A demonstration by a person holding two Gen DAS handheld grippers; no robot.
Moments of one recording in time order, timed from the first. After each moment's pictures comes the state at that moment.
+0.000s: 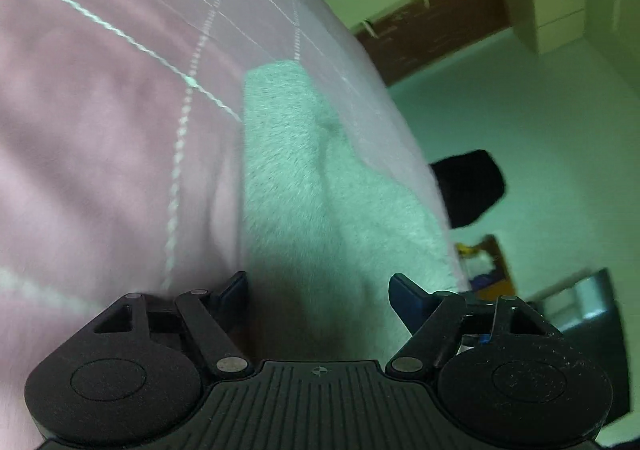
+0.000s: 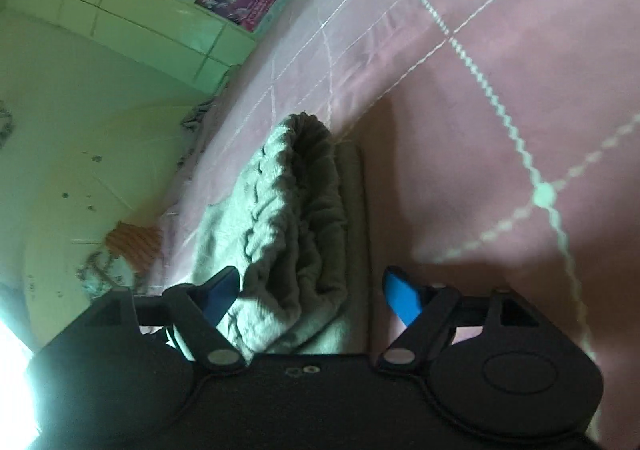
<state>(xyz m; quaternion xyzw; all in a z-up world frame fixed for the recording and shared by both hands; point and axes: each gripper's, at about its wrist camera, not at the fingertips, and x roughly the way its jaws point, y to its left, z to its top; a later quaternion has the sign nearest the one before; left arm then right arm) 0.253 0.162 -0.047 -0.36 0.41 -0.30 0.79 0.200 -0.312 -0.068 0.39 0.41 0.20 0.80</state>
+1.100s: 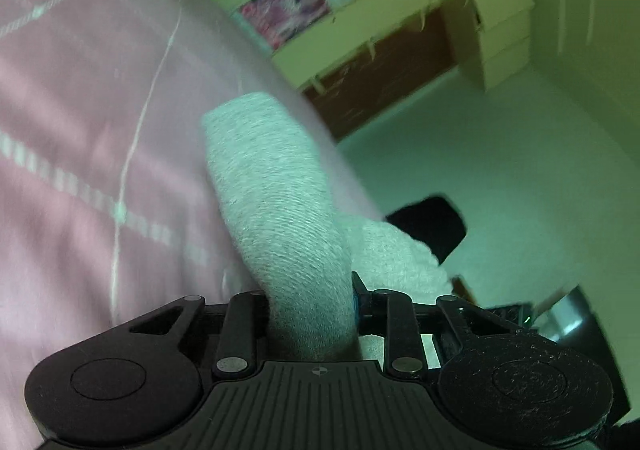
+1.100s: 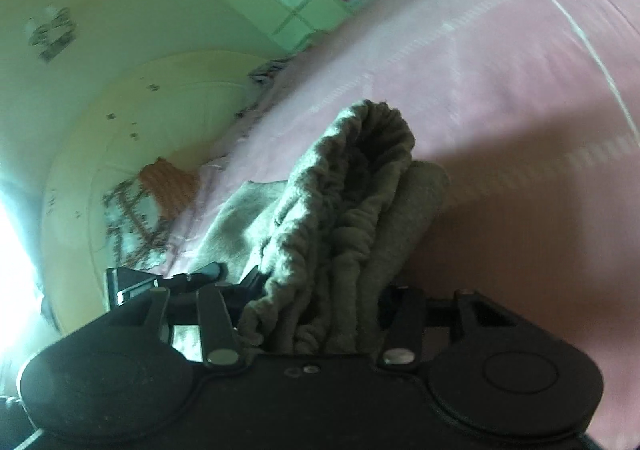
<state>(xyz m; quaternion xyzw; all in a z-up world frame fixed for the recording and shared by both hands) 0.287 0.175 -0.007 -0.38 0.28 -0.32 0.82 0.276 -0.252 -0.025 0.27 0.39 0.33 0.81</state>
